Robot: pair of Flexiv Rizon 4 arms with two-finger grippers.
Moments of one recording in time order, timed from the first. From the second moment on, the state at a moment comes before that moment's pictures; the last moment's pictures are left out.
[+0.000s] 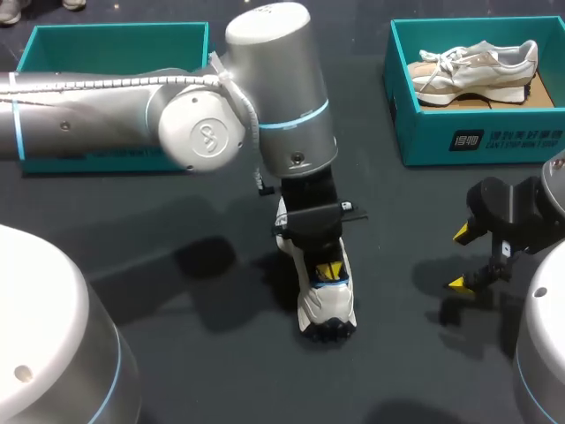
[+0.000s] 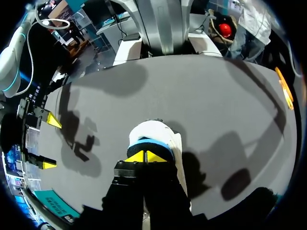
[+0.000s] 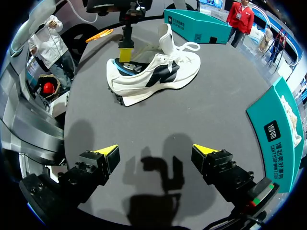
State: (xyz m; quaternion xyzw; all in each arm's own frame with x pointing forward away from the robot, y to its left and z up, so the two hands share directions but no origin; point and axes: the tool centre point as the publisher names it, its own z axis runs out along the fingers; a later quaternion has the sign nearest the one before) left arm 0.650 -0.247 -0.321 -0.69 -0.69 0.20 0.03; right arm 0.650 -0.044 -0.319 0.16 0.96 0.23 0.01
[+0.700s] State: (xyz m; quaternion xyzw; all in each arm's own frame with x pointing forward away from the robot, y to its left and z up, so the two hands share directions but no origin) left arm 0.632 -0.239 -0.328 -0.70 -0.69 0.19 0.03; right arm 0.650 -0.044 -0.319 0.16 0.96 0.23 0.01
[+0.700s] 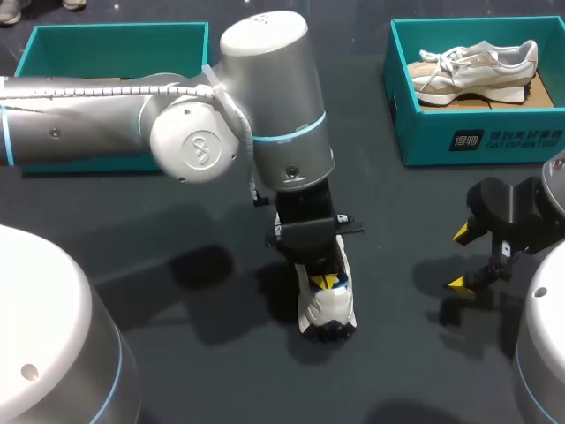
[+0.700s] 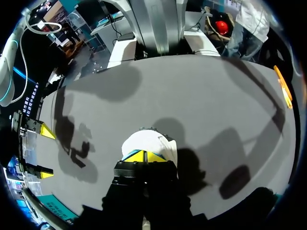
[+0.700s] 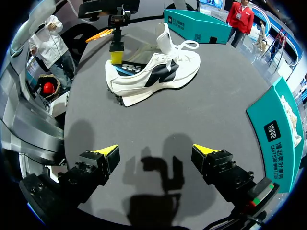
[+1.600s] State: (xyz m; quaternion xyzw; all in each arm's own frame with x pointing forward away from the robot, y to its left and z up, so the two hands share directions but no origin) left arm 0.649 -0.255 -0.349 -0.68 -0.71 0.18 0.01; right arm 0.650 -0.044 -0.319 0.16 0.96 0.23 0.01
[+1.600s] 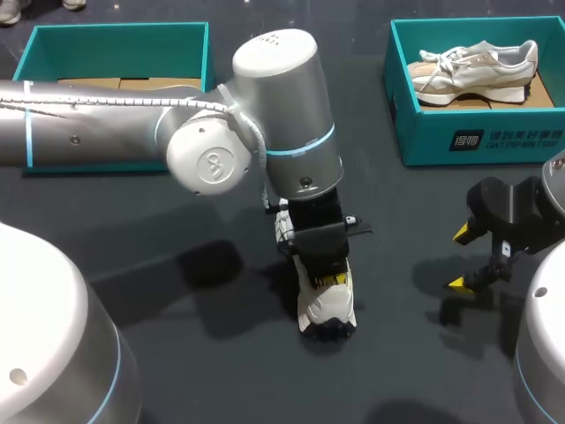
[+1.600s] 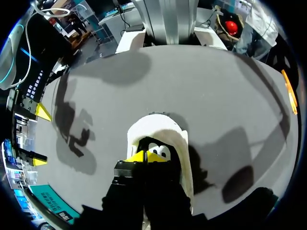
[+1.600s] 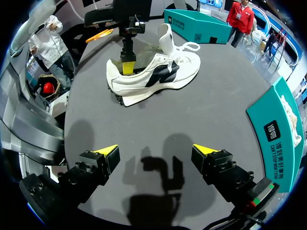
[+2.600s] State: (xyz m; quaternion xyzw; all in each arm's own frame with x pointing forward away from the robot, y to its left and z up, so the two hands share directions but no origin) left arm 0.666 -0.255 -0.382 -0.67 -0.73 0.13 -0.01; right arm 0.650 -0.044 -0.319 0.16 0.96 0.23 0.01
